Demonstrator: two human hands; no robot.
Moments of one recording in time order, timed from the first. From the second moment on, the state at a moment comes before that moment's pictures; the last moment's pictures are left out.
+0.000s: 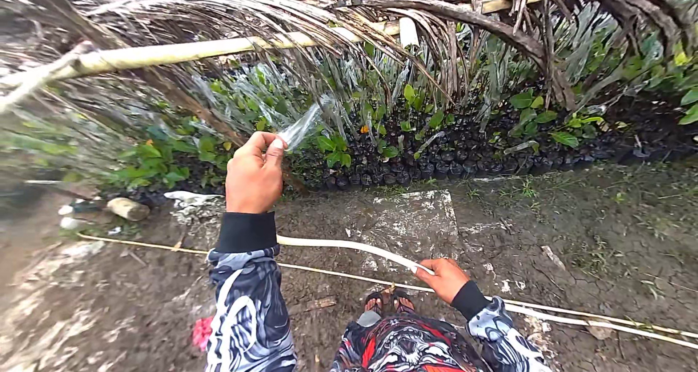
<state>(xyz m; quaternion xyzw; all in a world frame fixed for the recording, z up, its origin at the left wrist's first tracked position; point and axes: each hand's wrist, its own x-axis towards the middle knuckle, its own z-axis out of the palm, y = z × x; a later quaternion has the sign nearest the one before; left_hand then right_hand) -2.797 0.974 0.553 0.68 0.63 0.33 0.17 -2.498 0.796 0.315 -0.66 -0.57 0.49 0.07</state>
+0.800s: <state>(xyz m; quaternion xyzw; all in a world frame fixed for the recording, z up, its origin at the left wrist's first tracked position) -2.807 0.956 0.534 0.66 0.65 0.34 0.16 -2.501 0.787 0.310 -0.66 -0.57 0.49 0.06</state>
